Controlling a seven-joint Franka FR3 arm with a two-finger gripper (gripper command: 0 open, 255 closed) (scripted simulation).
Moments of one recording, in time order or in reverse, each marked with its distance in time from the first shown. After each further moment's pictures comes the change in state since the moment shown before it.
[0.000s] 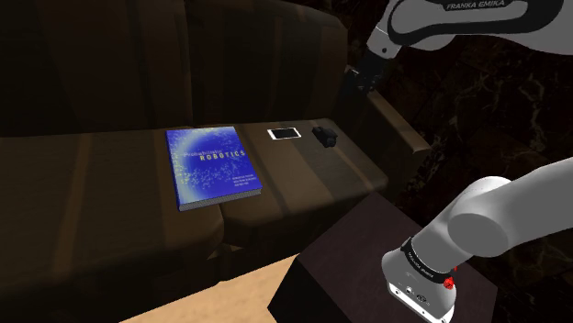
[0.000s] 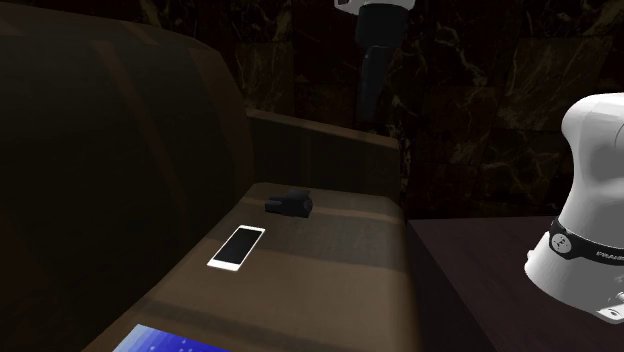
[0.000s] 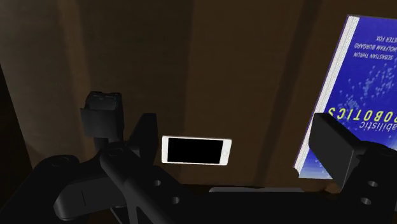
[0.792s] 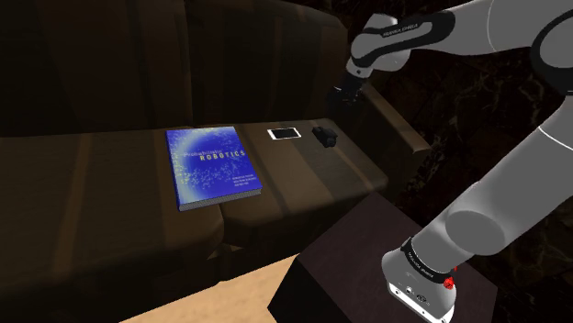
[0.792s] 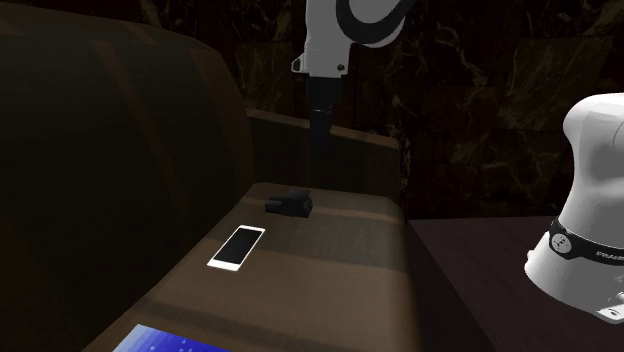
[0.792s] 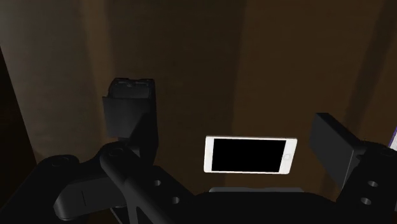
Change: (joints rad) arm -0.047 0.401 -0.095 0.169 0.040 0.166 -0.123
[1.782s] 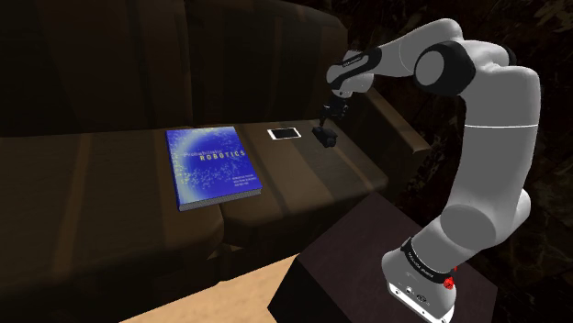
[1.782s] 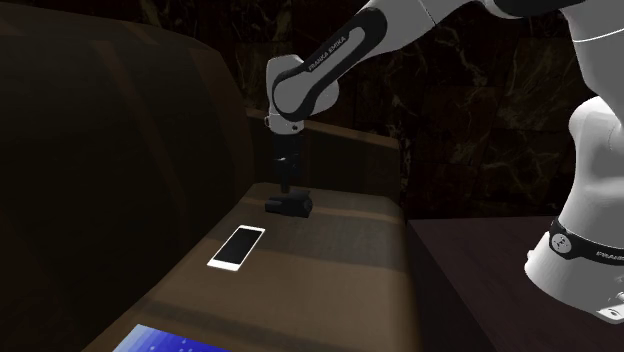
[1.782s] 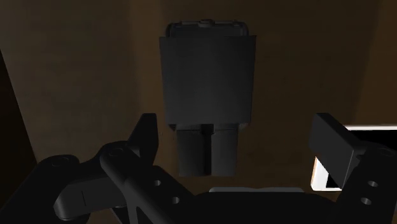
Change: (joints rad) arm -0.135 0.568 -0.022 0.430 0.115 0.051 -0.132
